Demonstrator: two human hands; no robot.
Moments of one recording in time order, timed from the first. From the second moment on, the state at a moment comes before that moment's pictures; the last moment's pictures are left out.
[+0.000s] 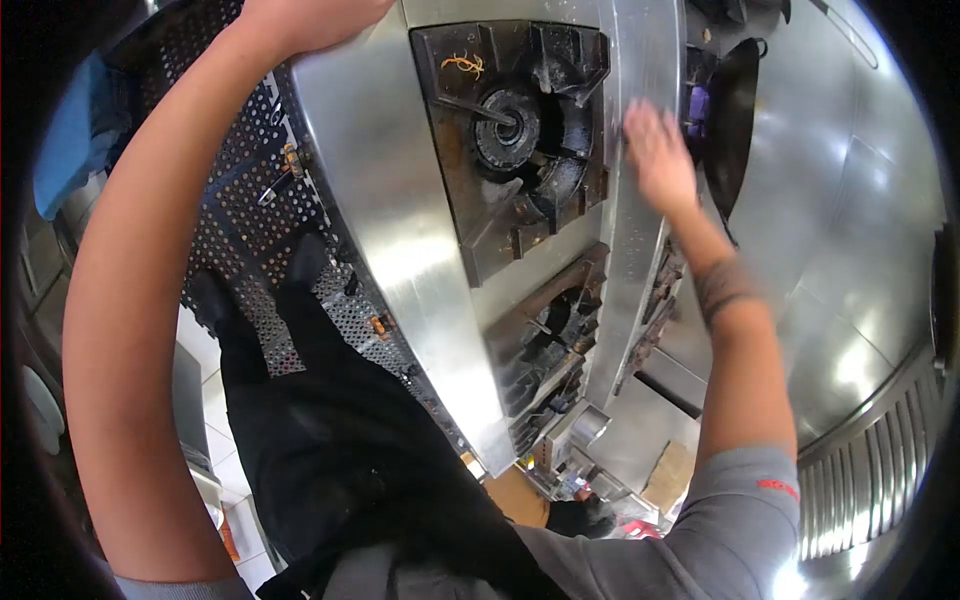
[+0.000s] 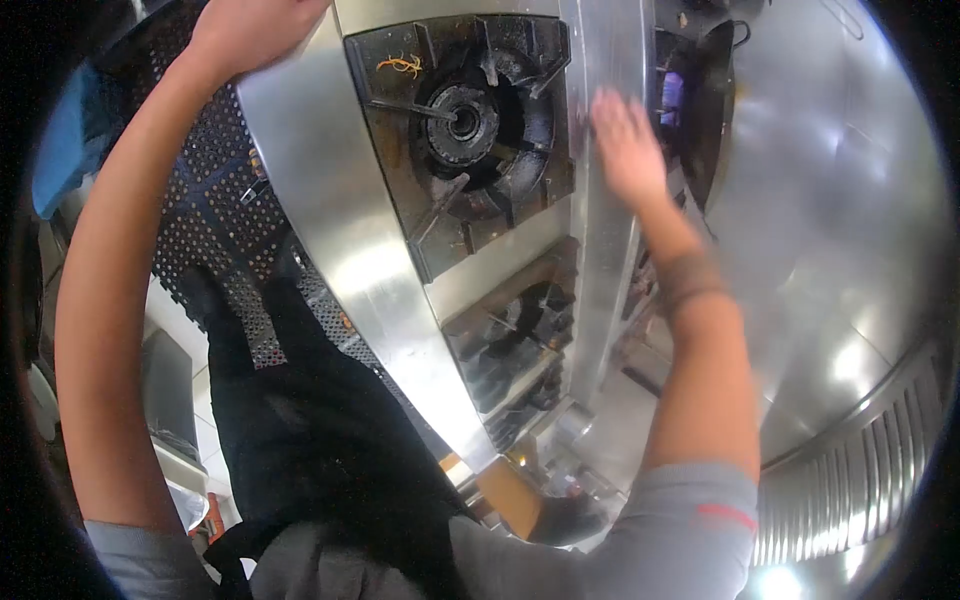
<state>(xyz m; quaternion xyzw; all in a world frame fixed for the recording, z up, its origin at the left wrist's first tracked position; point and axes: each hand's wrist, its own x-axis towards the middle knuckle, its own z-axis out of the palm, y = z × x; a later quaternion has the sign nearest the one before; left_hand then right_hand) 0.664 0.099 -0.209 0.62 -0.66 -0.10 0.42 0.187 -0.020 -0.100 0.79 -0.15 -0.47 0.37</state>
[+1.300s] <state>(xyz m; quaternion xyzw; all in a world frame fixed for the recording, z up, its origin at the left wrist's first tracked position) 0.658 0.100 -0.196 0.63 -0.68 -0.10 0.36 0.253 -0.085 -0.122 0.80 -0.24 -0.33 0.45</state>
